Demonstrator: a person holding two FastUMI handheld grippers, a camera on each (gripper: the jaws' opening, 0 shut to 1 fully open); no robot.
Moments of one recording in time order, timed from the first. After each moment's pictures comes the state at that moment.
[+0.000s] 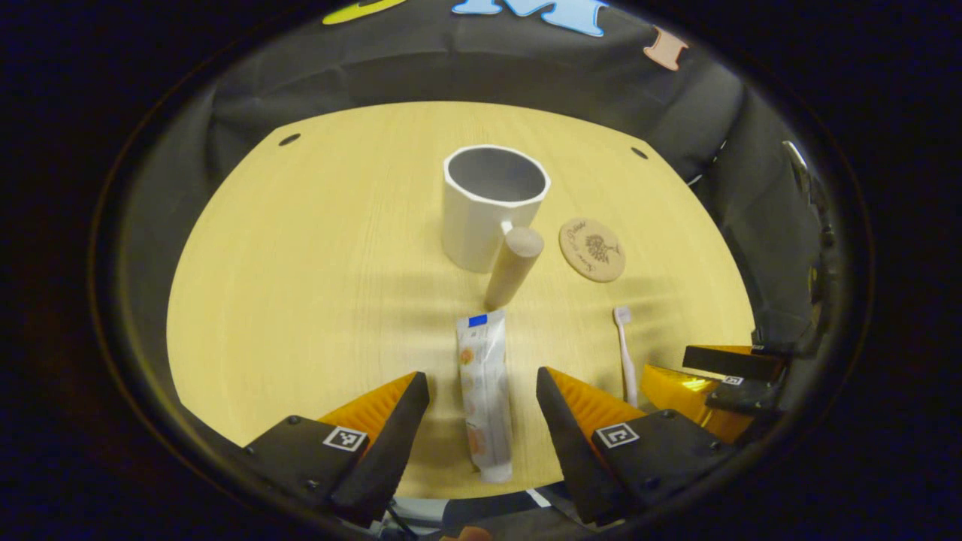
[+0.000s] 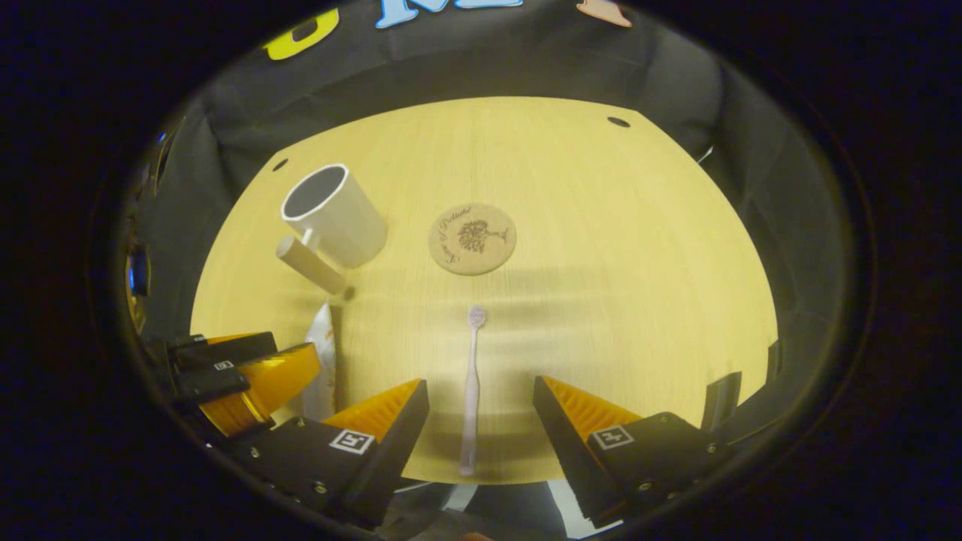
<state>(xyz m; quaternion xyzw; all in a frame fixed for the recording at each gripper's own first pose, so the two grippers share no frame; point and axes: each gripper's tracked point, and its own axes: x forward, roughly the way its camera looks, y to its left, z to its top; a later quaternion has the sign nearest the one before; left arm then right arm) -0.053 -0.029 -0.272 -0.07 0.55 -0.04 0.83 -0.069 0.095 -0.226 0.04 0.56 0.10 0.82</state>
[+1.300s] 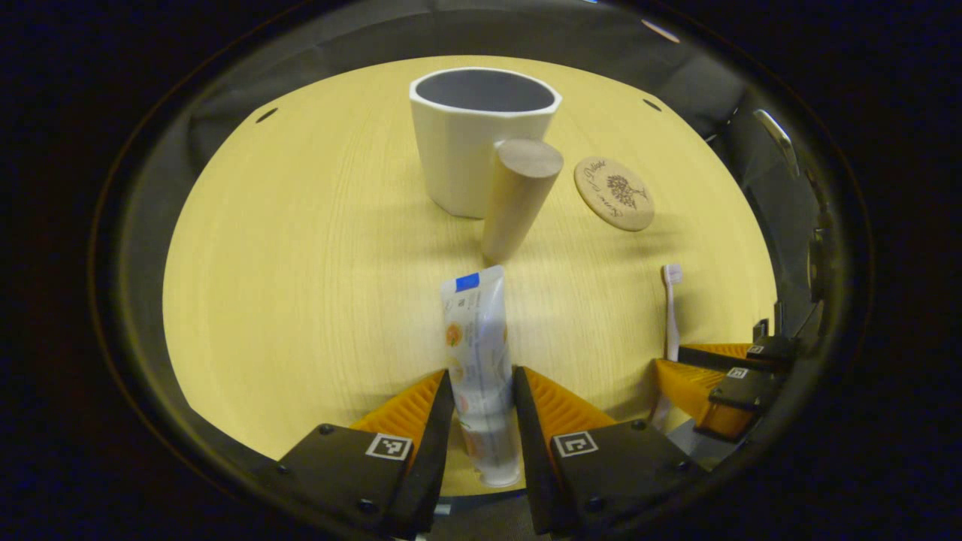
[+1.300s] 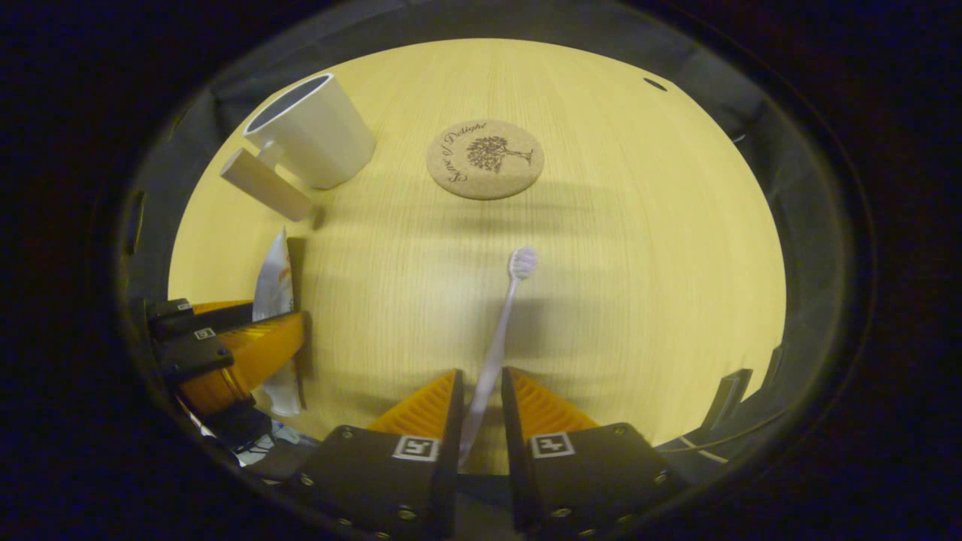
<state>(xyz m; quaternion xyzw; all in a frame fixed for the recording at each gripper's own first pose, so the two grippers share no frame) -0.067 -0.038 -0.309 -0.04 0.63 -0.04 0.78 -0.086 0.098 -0.265 -0.02 0.64 0.11 0.76</state>
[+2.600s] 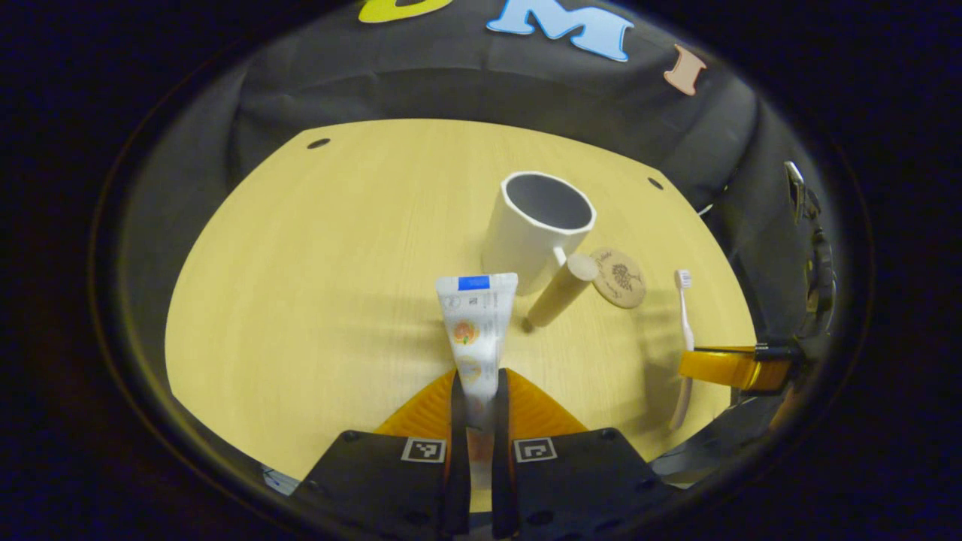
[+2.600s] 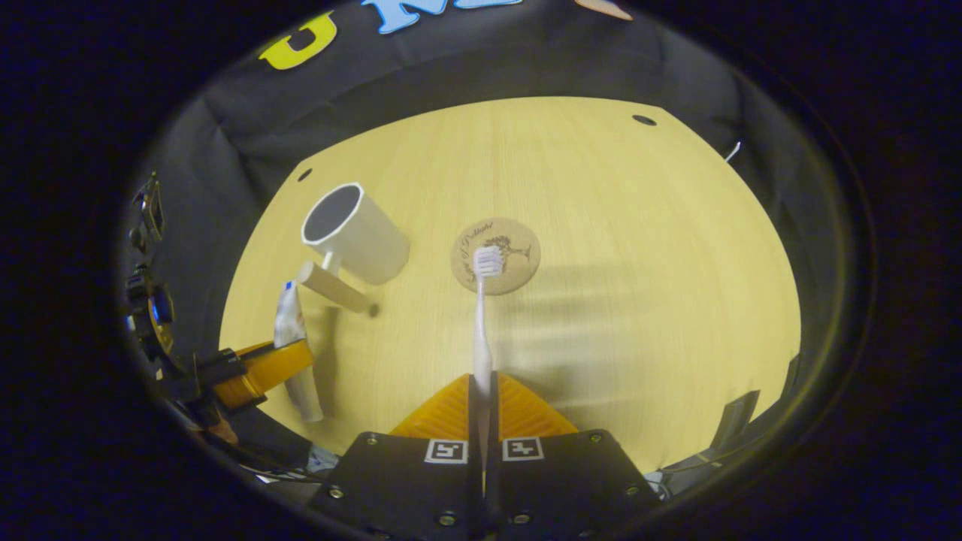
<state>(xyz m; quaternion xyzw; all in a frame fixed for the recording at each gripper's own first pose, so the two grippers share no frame) -0.030 0.014 -0.257 -0.10 0.48 -0.01 0.87 -0.032 0.106 -0.208 0.08 0.52 0.16 0.84</state>
